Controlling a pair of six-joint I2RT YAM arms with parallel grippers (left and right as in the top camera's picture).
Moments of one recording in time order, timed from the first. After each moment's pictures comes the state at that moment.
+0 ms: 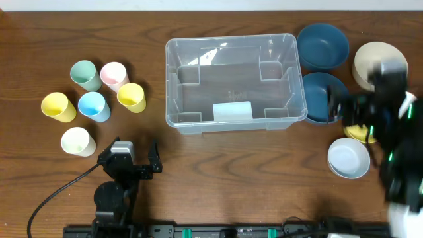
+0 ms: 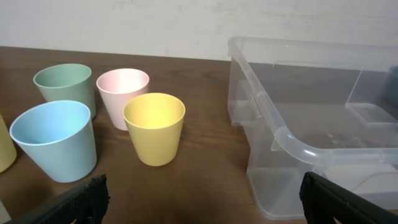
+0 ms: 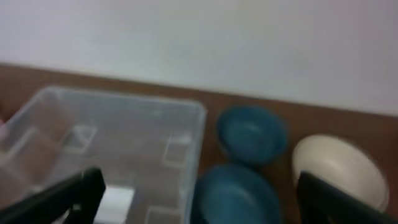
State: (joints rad) left arm -0.08 0.01 0.08 -0.28 -0.01 -0.11; right arm -0.09 0.97 1.21 -0.70 -0.29 -0.07
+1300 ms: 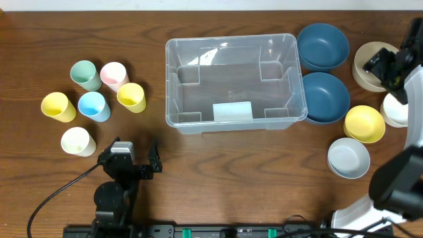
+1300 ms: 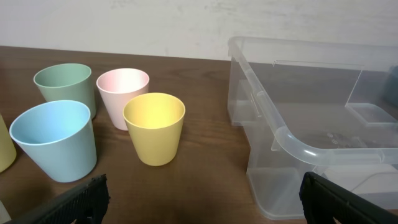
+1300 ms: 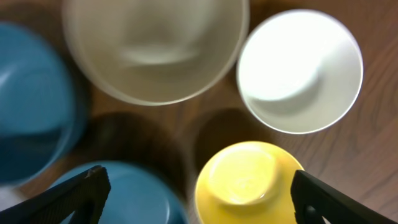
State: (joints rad) left arm -0.08 0.01 0.08 -0.28 -0.01 -0.11; right arm -0.35 1.83 1.62 -0.97 0.16 0.55
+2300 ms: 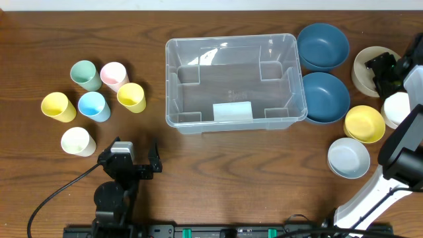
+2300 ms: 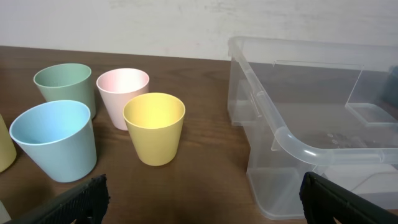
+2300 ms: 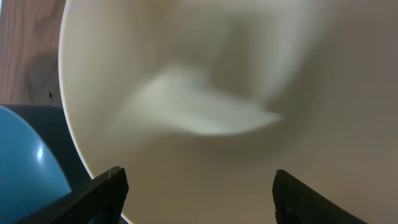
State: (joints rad) left arm -0.08 0.01 0.08 -0.28 -0.01 -0.11; right arm -0.46 2.11 1.62 -0.63 -0.19 0.70
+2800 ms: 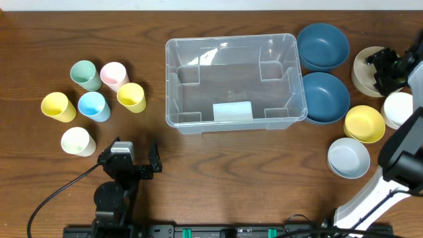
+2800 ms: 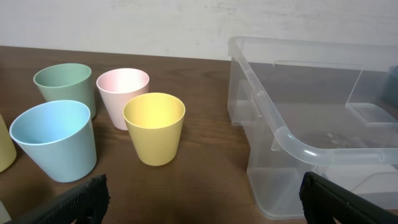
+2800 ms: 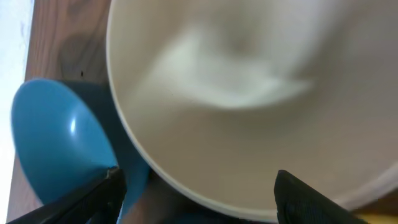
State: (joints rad) left arm -0.08 0.01 0.08 -0.28 -0.01 -0.11; right arm -0.46 2.07 1.69 -0.76 -0.25 0.70
